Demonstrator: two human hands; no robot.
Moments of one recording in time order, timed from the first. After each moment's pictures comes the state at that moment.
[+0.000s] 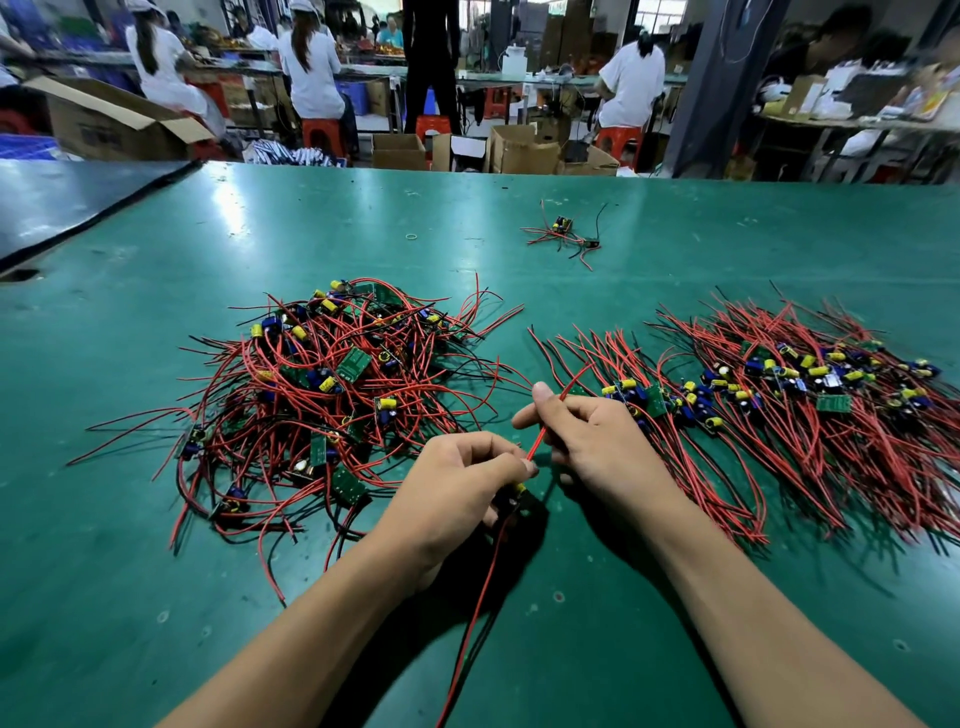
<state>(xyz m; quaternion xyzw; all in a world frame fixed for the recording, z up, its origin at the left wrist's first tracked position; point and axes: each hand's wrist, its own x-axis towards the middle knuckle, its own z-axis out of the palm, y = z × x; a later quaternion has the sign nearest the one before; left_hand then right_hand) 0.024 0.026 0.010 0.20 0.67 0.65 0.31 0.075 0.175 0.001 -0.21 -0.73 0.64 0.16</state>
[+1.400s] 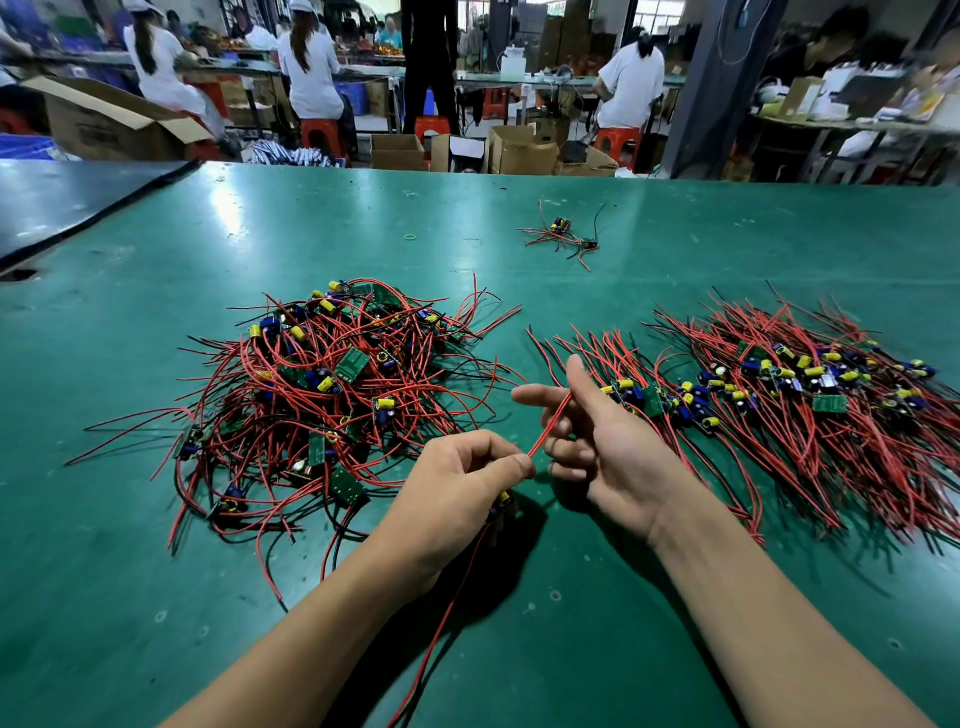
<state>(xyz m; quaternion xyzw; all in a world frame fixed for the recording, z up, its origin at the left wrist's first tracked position) 0.028 0.024 0.005 0.24 0.67 0.65 0.28 0.077 0.181 0.009 -0.19 -0.51 0.83 0.06</state>
